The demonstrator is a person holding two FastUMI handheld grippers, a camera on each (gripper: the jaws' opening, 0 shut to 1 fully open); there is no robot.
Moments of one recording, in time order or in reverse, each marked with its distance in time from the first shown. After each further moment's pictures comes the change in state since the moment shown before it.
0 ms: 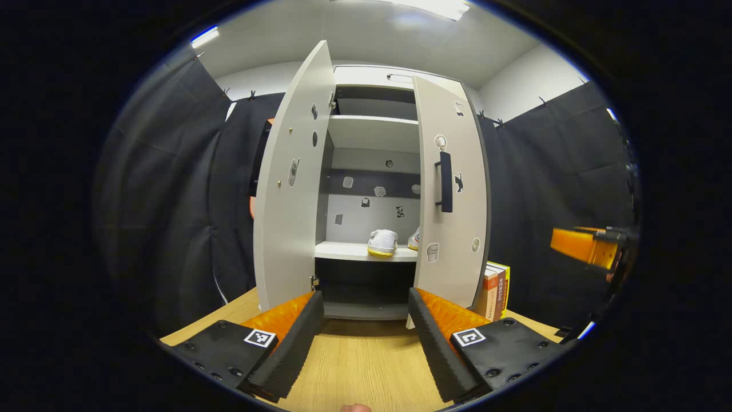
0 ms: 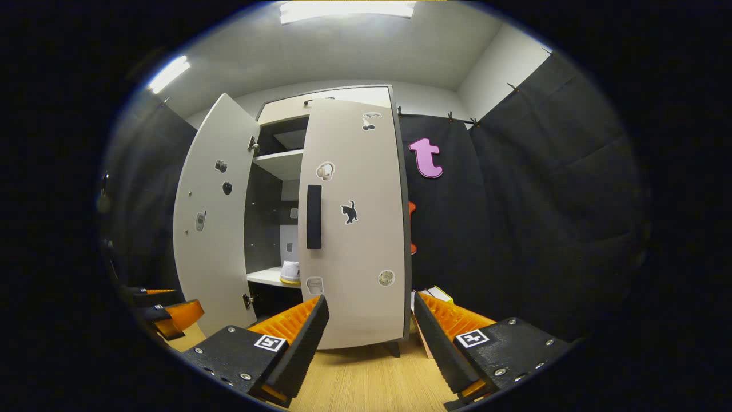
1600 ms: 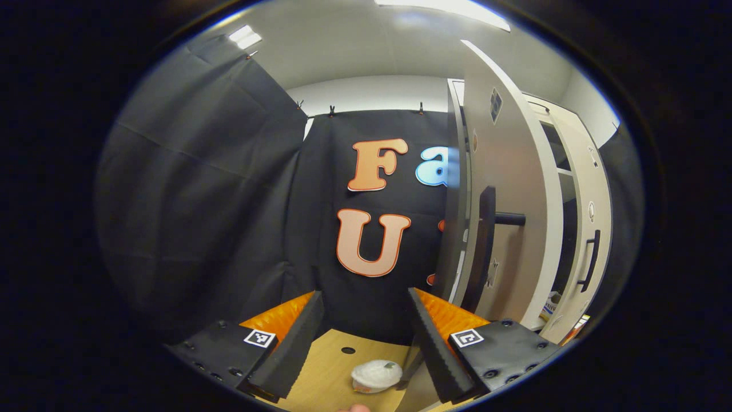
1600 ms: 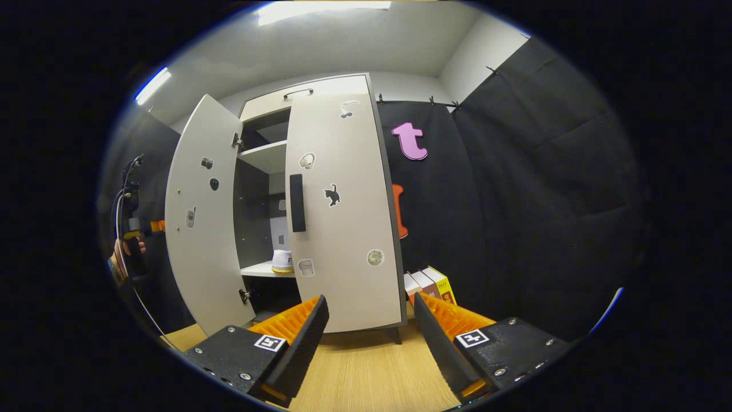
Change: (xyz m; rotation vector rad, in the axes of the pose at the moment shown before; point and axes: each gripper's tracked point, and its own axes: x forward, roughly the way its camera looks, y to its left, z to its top) left arm 0.107 0.258 0.137 -0.035 -0.125 0.376; right arm -0.003 -0.015 -0.017 0.088 0.064 -0.023
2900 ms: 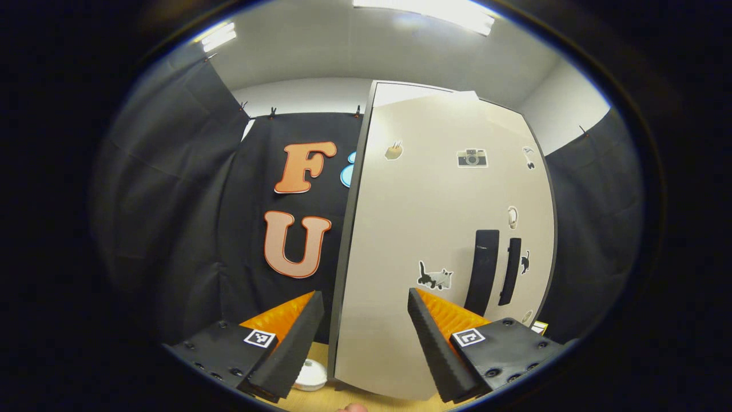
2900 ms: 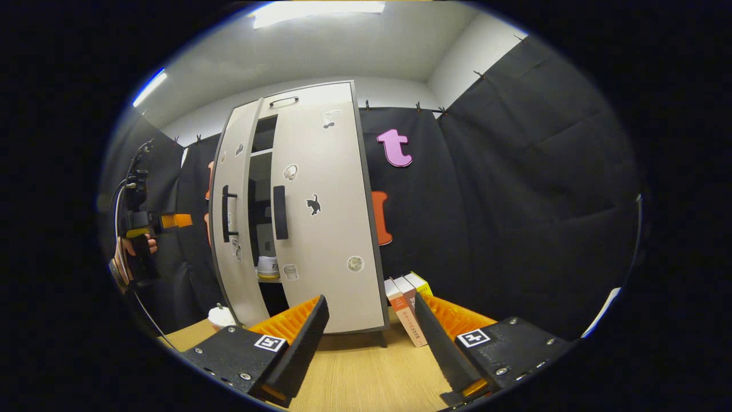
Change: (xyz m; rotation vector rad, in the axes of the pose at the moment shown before) left arm -0.037 -0.153 0.008 -0.030 -0.030 -0.260; right arm -0.016 -0.030 0.014 0.007 -0.022 -0.054
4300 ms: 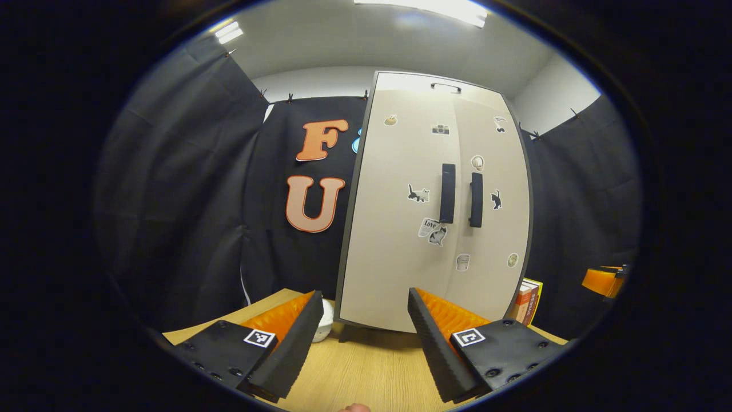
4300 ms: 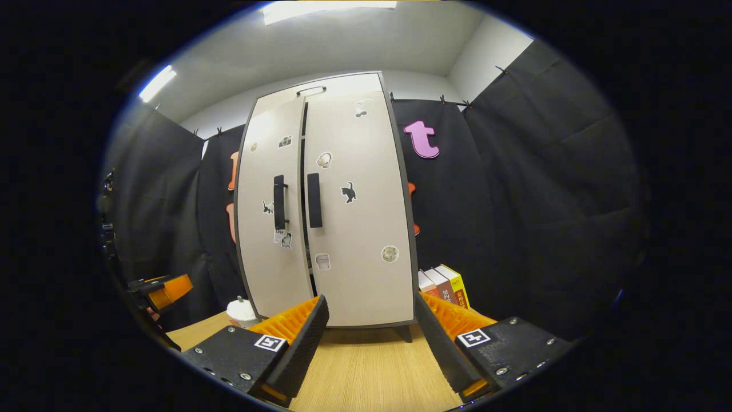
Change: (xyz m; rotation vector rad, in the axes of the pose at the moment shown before) left arm -0.155 -0.024 -0.117 -0.005 0.119 0.076; right arm 0.005 0.050 -0.017 -0.019 0.038 0.090
